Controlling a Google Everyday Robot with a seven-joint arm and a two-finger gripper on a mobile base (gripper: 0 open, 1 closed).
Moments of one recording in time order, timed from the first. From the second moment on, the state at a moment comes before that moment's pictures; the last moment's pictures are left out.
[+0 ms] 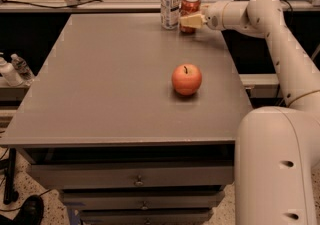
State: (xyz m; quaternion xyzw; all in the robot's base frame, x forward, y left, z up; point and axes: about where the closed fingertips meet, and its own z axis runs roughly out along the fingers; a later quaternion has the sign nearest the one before) arm 0.878 -0.126 0.878 -0.36 0.71 0.22 0.57
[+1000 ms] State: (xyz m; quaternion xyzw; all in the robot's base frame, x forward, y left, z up) arm 0.875 -0.120 0.864 -0.37 0.73 0.23 0.53
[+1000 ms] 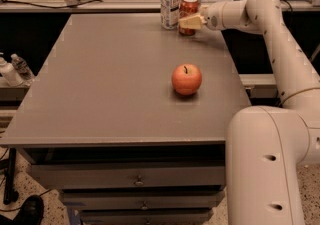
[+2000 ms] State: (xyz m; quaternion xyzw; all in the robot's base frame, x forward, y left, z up) arm 0.867 -0.125 0.874 -0.37 0.73 0.24 0.52
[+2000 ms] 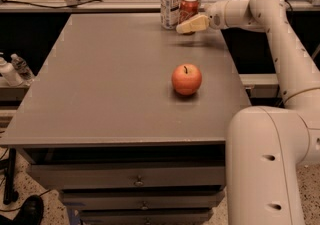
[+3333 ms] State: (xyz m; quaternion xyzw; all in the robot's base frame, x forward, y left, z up) arm 0.791 -0.228 0.981 -0.25 0.73 0.26 0.58
